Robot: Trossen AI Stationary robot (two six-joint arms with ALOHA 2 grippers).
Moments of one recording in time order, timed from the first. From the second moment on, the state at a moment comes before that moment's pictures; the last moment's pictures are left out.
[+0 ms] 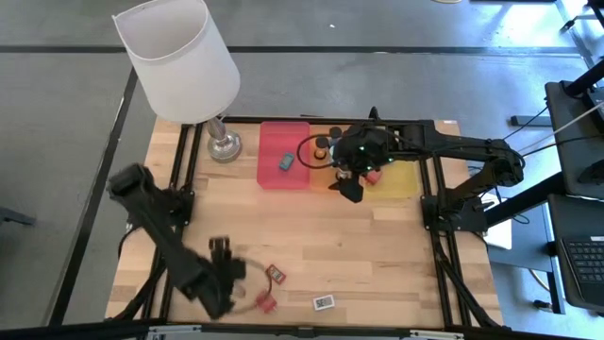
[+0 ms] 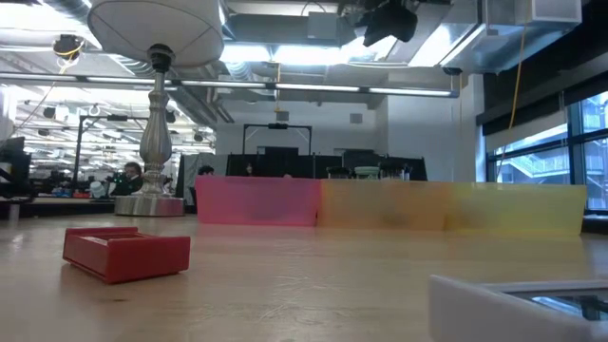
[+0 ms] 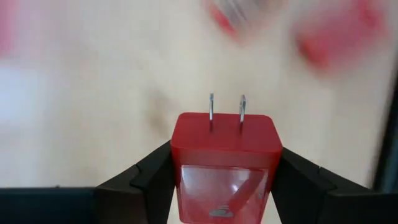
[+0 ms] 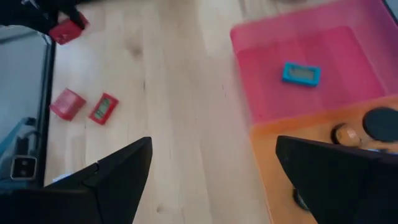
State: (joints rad) left arm -0.86 1.72 1.35 -1.16 -0.30 -0.97; right arm -0.06 1.49 1.56 -0.95 -0.10 0.17
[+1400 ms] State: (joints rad) left arm -0.33 1.39 1.35 0.37 -1.19 -0.55; right arm 0.07 1.49 1.56 -0.05 0.09 -0.32
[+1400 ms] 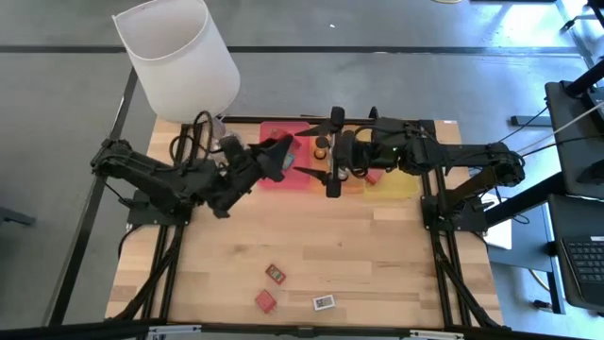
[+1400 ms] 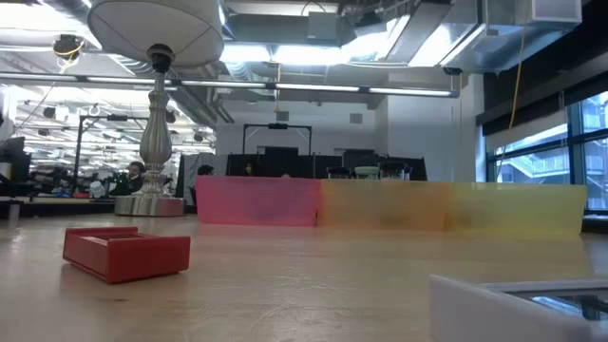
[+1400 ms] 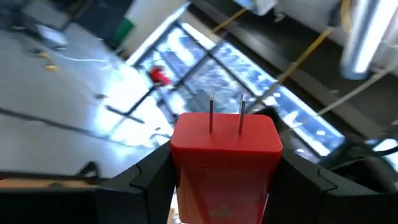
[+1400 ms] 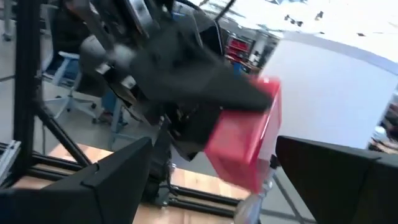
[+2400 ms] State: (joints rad) left arm -0.23 1.41 1.35 0.55 -0.84 -0.56; right arm 0.07 1.49 1.56 0.06 0.22 -0.46
